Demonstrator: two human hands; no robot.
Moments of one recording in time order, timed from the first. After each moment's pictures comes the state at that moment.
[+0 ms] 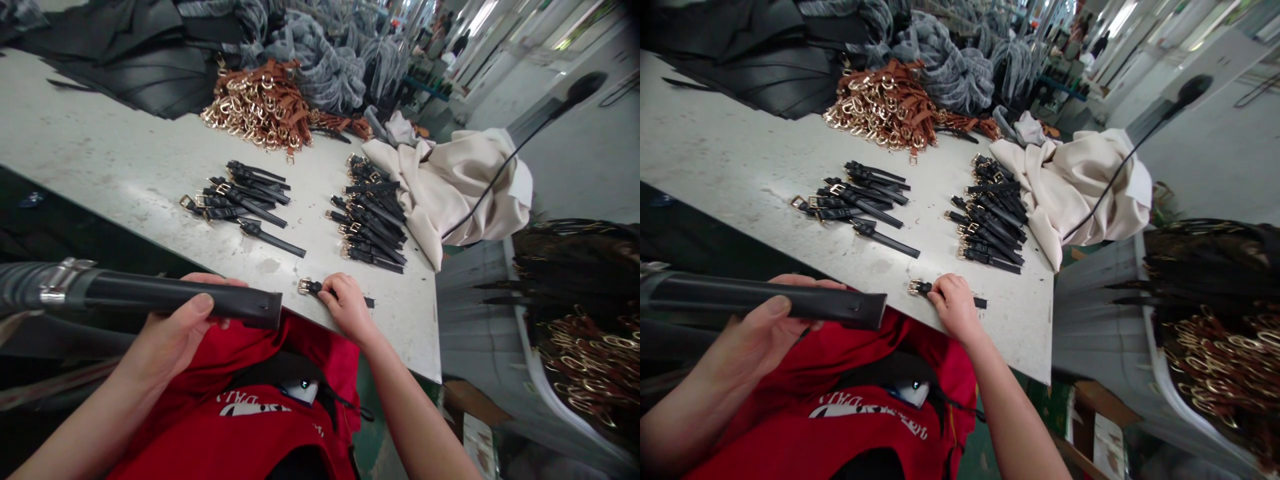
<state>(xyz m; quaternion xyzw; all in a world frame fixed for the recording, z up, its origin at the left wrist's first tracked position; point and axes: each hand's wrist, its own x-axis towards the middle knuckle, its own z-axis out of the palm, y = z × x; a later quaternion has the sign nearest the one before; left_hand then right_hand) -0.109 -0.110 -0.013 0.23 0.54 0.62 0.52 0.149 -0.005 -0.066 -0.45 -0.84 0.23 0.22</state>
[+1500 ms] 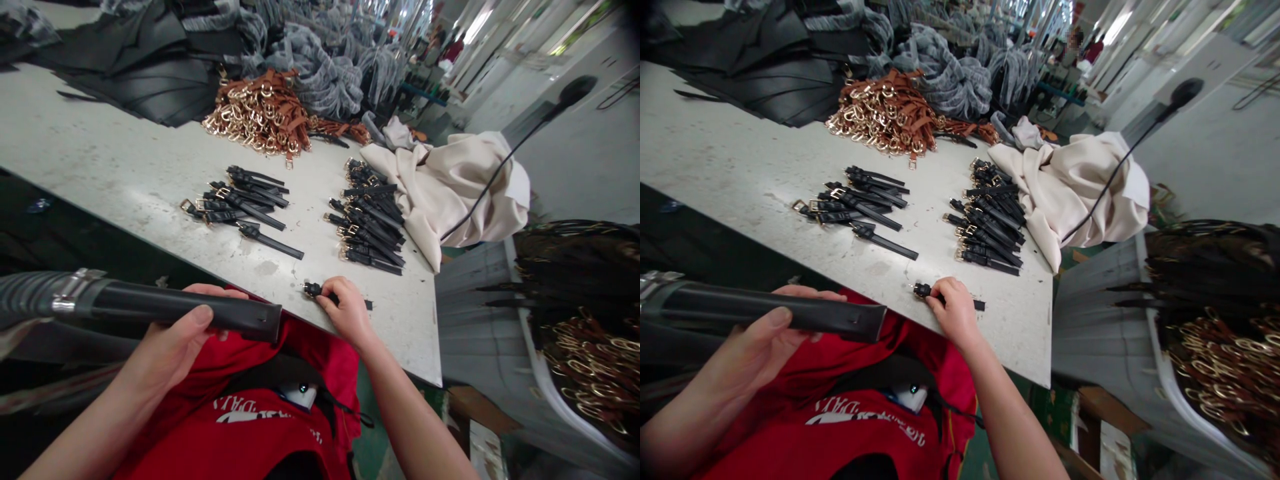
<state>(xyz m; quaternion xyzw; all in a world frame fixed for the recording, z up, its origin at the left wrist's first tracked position) -0.110 -0.121 -0.021 0.25 0.50 0.62 0.54 0.149 -0.011 -0.070 -0.45 -0.80 0.25 0.29</state>
